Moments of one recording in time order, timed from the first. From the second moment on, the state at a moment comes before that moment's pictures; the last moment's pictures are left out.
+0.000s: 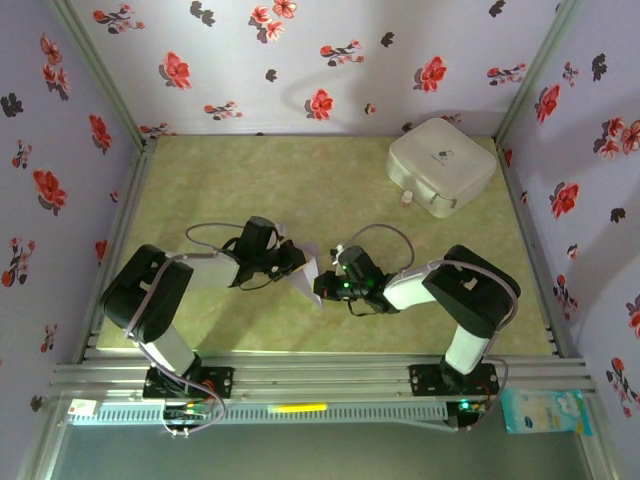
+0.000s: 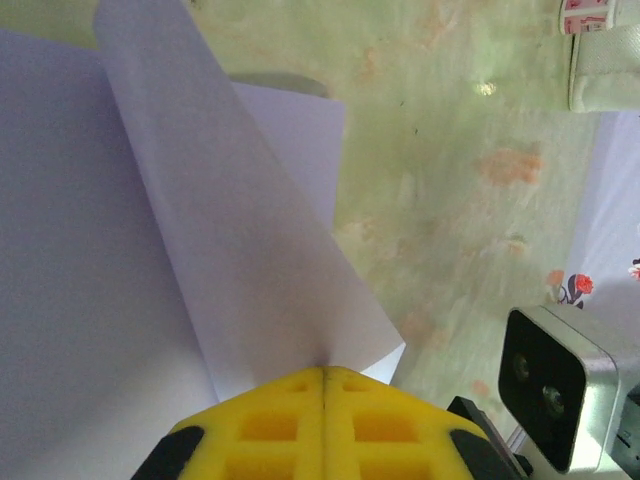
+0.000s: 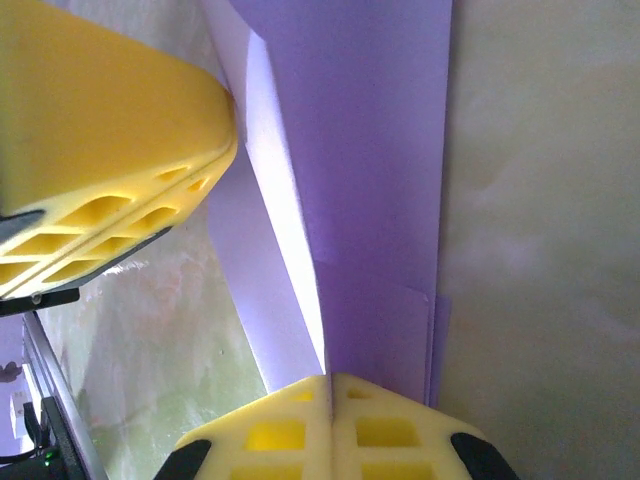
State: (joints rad) left arm -0.58 1.66 0.68 0.21 0.46 -1.01; right arm 0.84 1.73 0.57 0.47 -0.32 0.92
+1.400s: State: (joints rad) left arm -0.58 1.77 0.71 0.26 0.46 -1.01; right arm 0.80 1.75 0.59 0.46 -0.40 0.96
